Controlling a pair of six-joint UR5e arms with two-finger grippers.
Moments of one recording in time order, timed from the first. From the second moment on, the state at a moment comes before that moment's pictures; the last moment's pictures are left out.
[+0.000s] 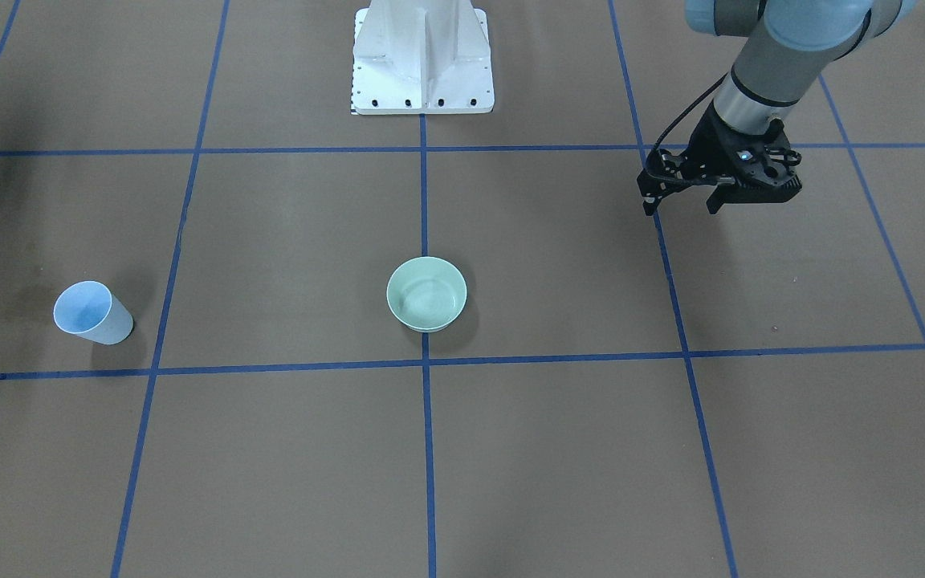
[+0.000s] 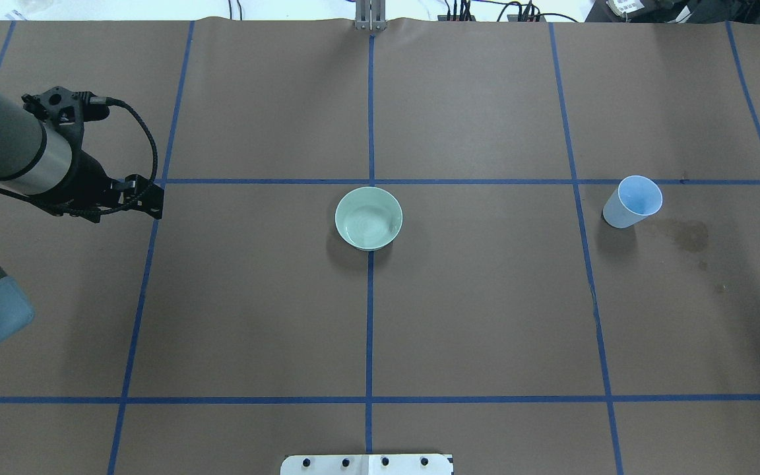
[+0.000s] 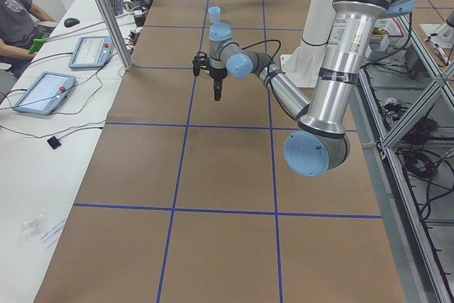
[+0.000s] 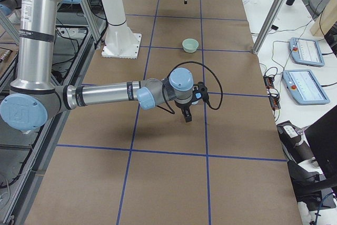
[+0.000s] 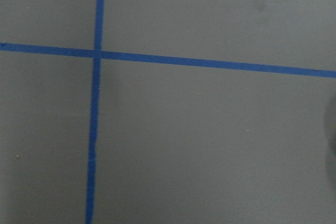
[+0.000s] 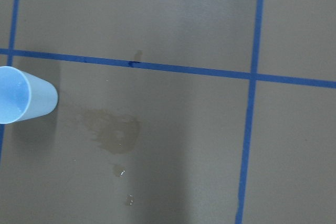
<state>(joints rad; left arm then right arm) -0.83 -1.80 -2.03 -1.60 -2.08 -1.01 1.33 -1.72 1.84 -1.16 2.47 0.17</state>
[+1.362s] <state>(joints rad) -0.83 -1.82 -2.00 -1.60 -2.07 -1.02 0.85 -1.70 1.57 -0.20 1.85 0.52</state>
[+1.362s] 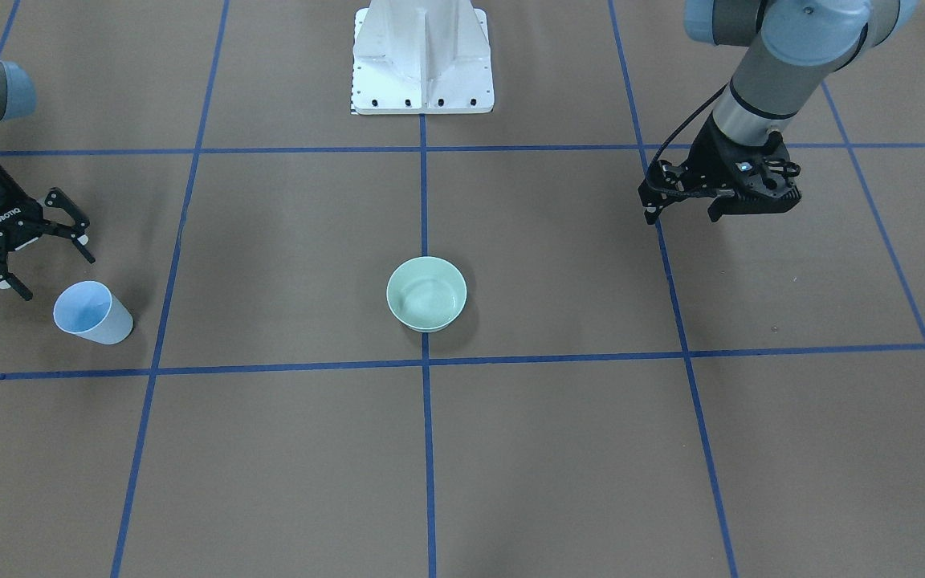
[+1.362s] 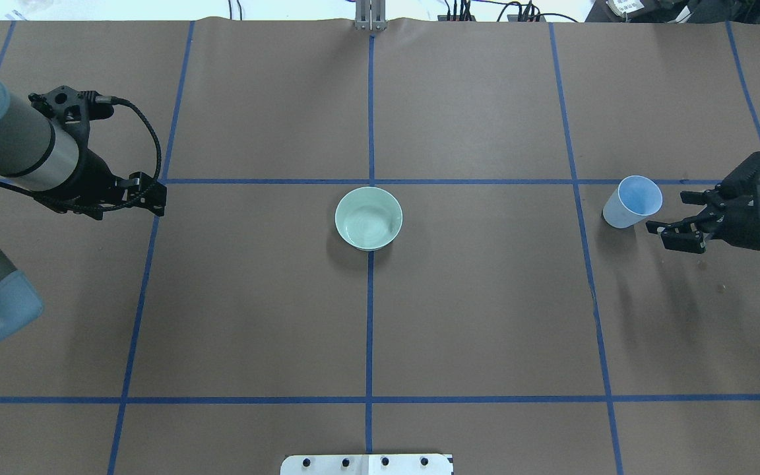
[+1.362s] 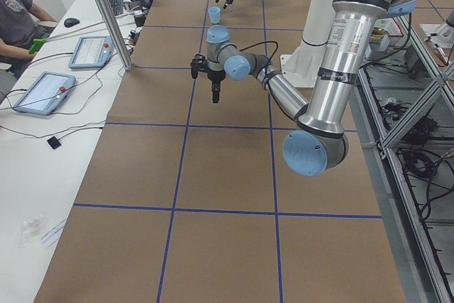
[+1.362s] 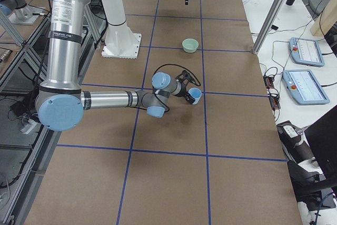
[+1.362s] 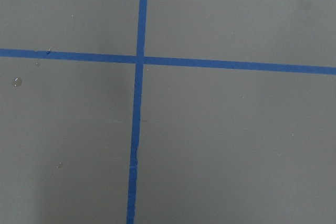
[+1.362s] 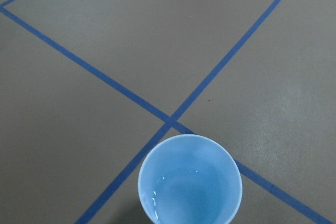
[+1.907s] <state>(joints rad) -0.83 -1.83 -1.98 -1.60 -2.07 -1.01 0.83 -1.65 1.49 -0.12 1.83 0.64</state>
